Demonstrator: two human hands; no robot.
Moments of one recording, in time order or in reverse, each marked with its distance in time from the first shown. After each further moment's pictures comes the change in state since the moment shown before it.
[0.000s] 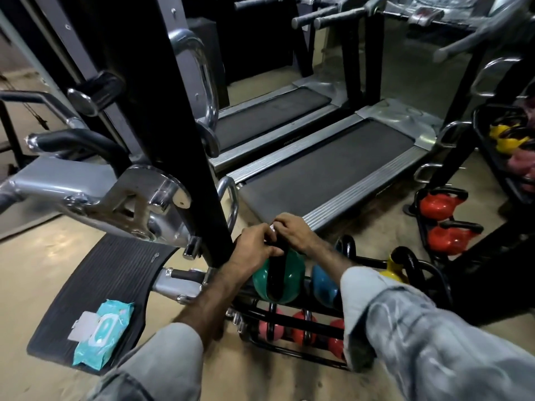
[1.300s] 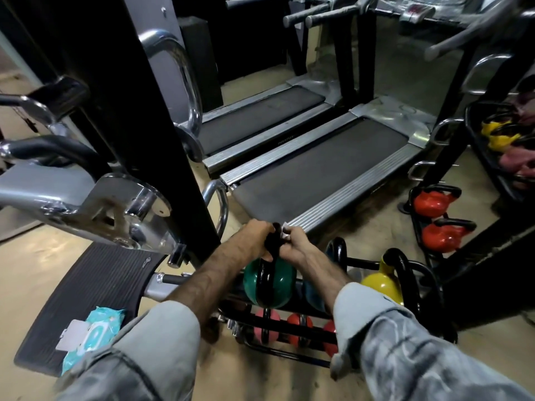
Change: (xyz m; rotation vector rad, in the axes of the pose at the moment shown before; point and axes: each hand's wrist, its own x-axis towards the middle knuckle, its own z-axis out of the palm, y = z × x) left_hand 0.031 0.040 -0.012 0.469 -0.363 0.054; right_hand -0.001 -0.003 0.010 1.651 0.278 0.826
